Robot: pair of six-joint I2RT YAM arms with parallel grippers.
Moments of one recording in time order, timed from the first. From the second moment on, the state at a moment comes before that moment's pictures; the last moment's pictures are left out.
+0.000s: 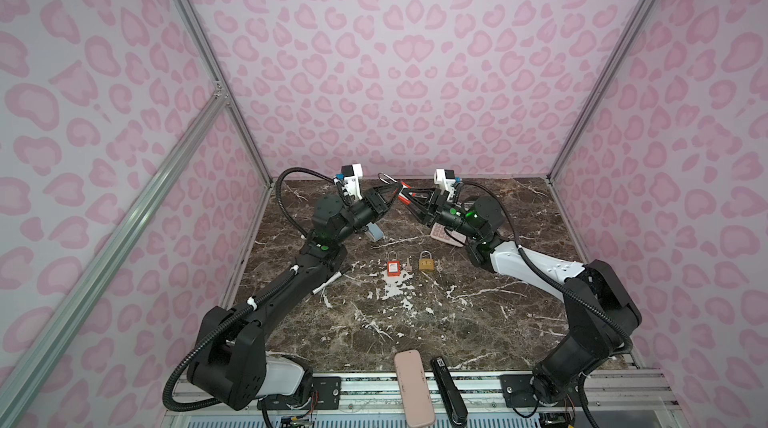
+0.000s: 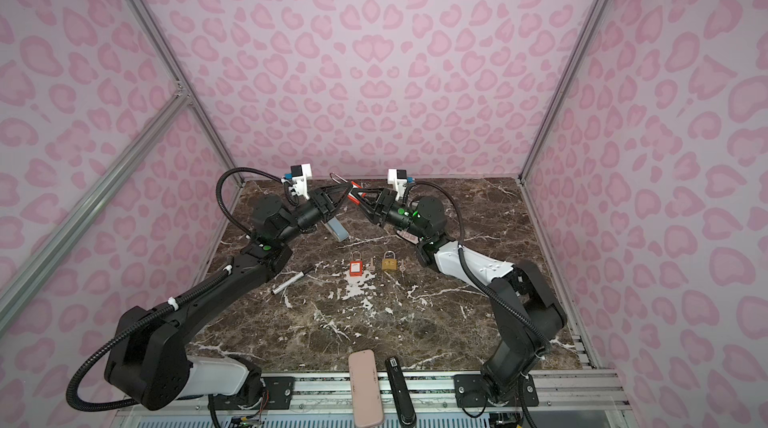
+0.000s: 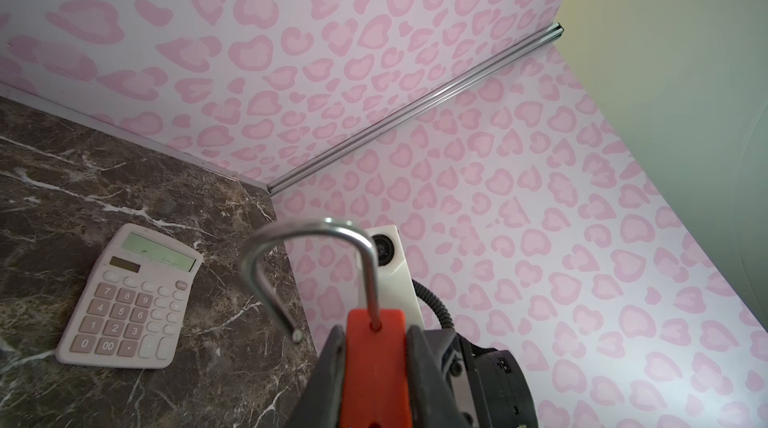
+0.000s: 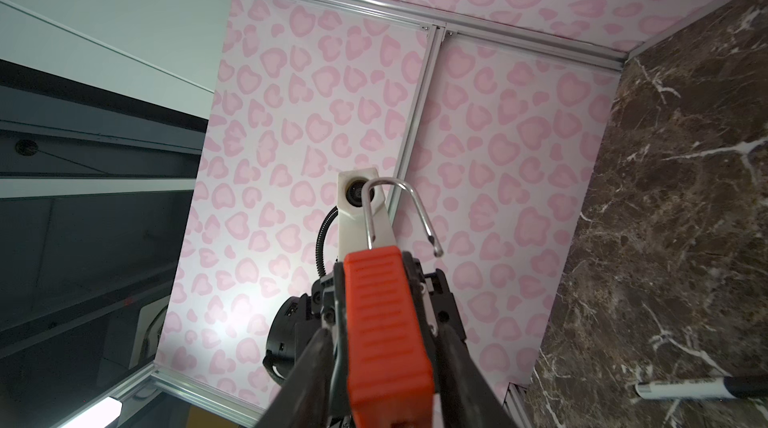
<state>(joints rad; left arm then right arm) -0.43 1.38 0.96 0.57 0.47 -1.17 0.57 1.66 1.04 0.92 -0.60 1.54</state>
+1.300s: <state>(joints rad) -0.37 1.30 0.88 0.56 0.47 -1.17 0.56 1.67 1.02 0.96 -0.60 1.56</state>
